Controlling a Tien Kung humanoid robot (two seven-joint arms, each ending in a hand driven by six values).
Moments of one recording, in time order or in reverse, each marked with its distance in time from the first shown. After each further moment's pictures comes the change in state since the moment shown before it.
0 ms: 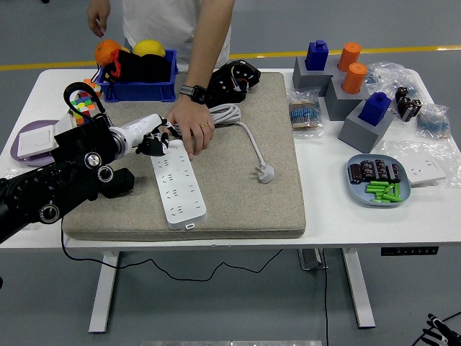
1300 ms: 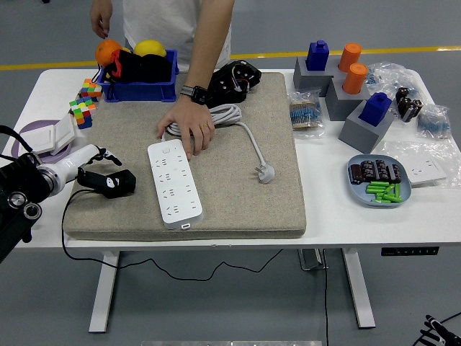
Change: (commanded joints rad) left arm 0.390 0.104 -0.423 -0.133 0.168 -0.154 -0.060; right arm -0.009 0.006 0.008 0.004 -0.004 0.003 -0.001
